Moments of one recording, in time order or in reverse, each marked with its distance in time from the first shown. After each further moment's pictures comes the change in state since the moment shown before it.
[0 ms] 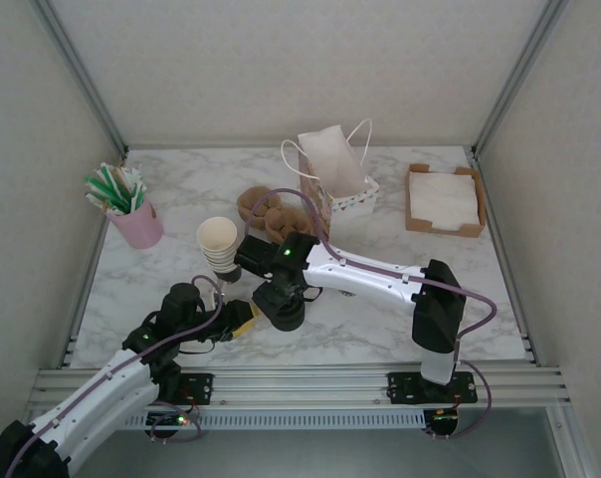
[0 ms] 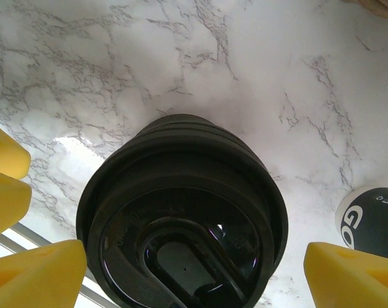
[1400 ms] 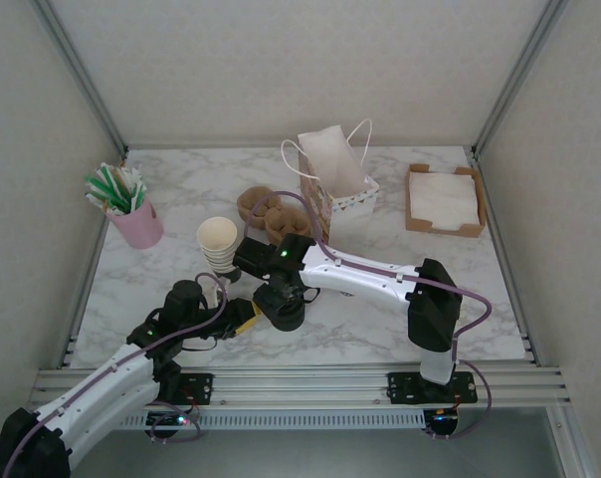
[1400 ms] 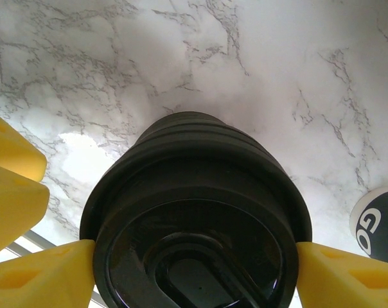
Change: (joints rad) left arm 0.001 0.079 0.000 0.088 0.014 0.007; right arm 0.000 0.019 -0.007 0.012 -0.024 0.005
